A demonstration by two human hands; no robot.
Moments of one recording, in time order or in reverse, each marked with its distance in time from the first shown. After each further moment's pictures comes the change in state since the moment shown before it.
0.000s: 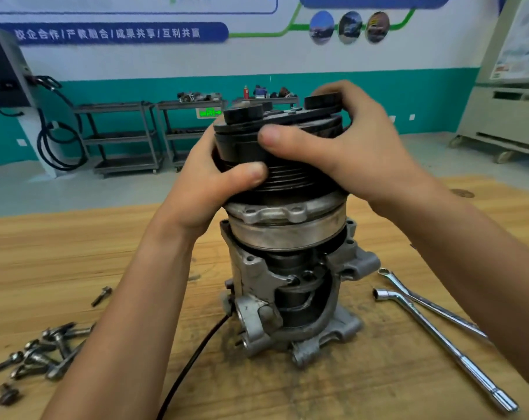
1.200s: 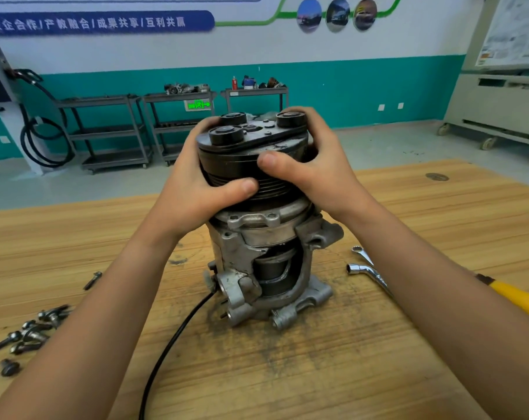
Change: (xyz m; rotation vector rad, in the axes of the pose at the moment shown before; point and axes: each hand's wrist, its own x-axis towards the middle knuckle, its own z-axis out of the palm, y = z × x) left_hand -0.020 -0.005 0.012 0.266 0.065 0.069; right_hand -0.016 0.039 0.010 0.332 -0.106 -0.096
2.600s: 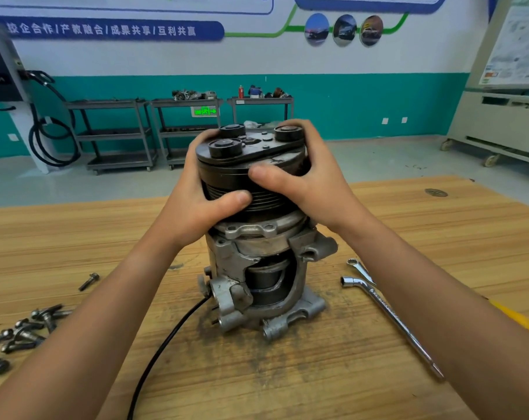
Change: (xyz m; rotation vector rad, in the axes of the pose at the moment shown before) left_hand -0.007 -0.005 0.008 -0.025 0.009 0.053; right_hand 0.004 -0.003 -0.002 -0.073 -0.061 -0.001
